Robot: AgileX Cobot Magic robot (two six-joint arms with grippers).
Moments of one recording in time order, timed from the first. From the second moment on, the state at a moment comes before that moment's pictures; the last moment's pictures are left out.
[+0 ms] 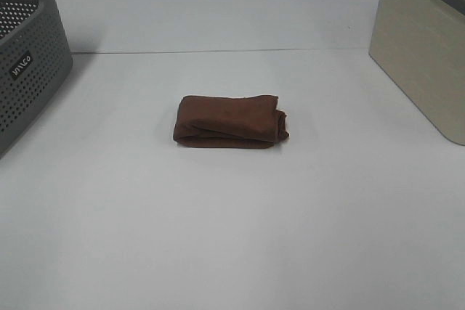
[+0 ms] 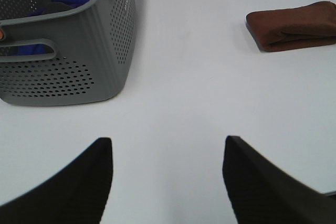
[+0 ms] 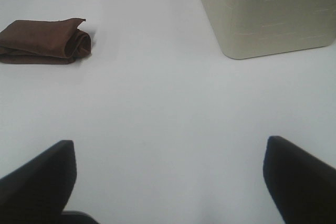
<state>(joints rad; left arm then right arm) 0.01 0.00 -0.51 -0.14 1.06 0.15 0.02 -0.01 -0.51 0.02 1.07 0.00</state>
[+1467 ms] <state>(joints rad) 0.01 0.00 -0.51 -0.14 1.06 0.15 0.01 -0.01 -0.51 0.02 1.07 0.00</state>
